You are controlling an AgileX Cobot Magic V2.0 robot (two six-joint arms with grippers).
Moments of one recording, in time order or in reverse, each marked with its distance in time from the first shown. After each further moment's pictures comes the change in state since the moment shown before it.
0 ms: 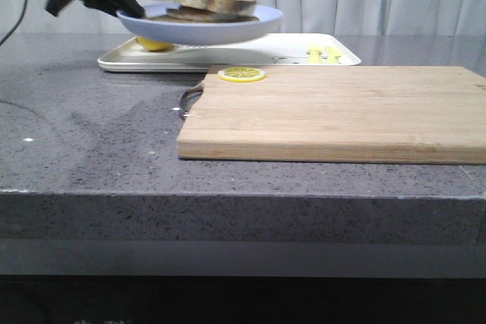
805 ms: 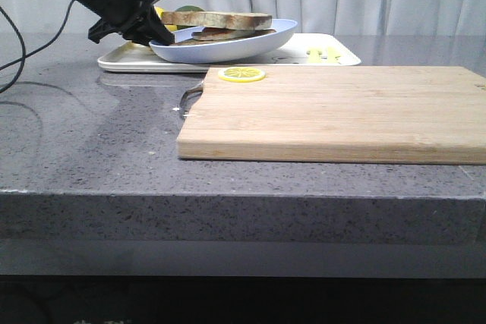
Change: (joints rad) left arm -0.059 0.206 -0.209 0.012 -0.168 0.115; right arm 0.000 0.000 0.000 0.000 0.007 0.000
